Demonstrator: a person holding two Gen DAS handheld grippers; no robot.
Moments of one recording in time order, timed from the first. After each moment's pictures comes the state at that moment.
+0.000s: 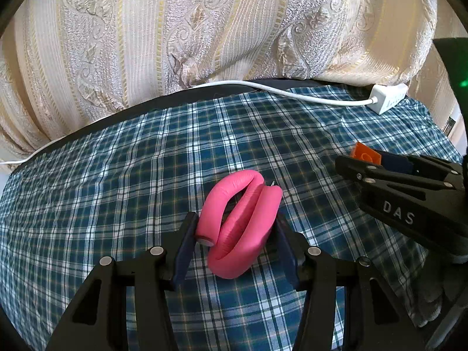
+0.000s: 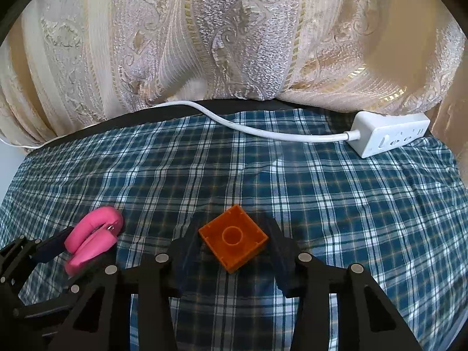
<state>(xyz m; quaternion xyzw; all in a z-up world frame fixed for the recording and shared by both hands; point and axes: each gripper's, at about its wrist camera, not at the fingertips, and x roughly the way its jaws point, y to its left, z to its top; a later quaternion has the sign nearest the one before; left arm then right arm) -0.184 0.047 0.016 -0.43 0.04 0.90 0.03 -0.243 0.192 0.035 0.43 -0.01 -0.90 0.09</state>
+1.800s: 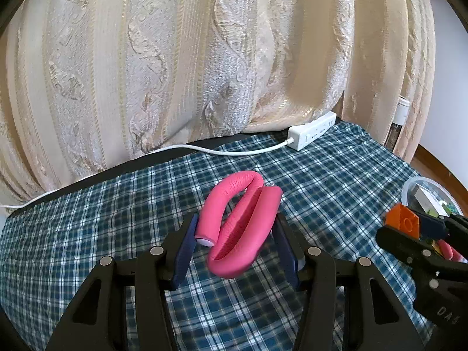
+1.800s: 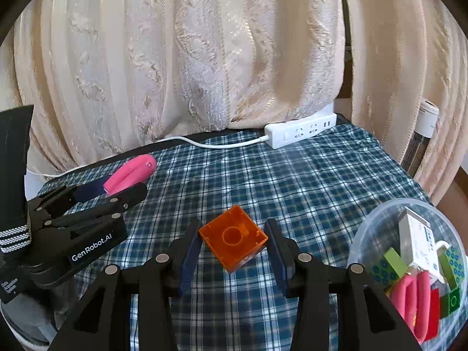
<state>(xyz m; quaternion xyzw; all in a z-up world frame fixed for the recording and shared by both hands) -0.112 0.106 0.092 -0.33 0.07 0.93 0.12 -0.076 0.257 0.113 0.34 -0.07 -0.94 0.03</state>
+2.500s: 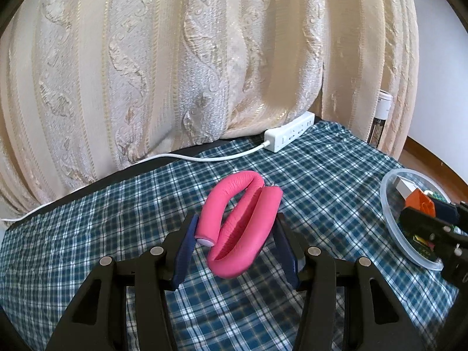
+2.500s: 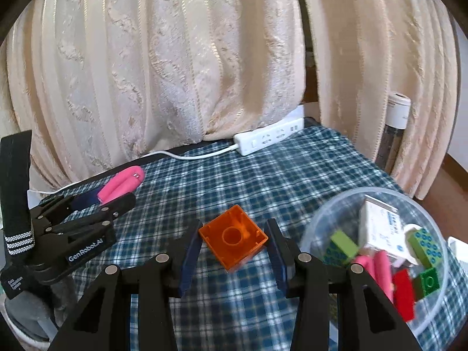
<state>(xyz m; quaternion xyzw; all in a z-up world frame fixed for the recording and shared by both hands) -0.088 0.127 0.100 -0.31 0.09 0.93 0.15 -0.033 0.300 0.123 0.32 -0.09 -0.94 -0.01</state>
